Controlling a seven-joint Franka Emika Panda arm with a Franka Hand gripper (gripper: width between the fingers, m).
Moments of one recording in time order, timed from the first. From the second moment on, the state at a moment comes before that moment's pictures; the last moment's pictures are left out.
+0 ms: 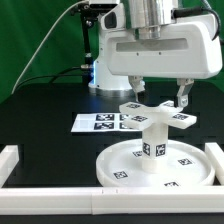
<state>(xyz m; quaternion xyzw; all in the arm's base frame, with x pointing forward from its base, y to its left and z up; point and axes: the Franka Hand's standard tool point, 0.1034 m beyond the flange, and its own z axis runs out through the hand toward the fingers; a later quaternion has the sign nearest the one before) 0.567 0.045 0.121 -0.93 0.37 -0.02 0.06</state>
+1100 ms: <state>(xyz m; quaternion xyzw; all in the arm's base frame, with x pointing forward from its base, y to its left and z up) 0.562 0.045 0.102 -1.00 0.03 -0.02 0.03</state>
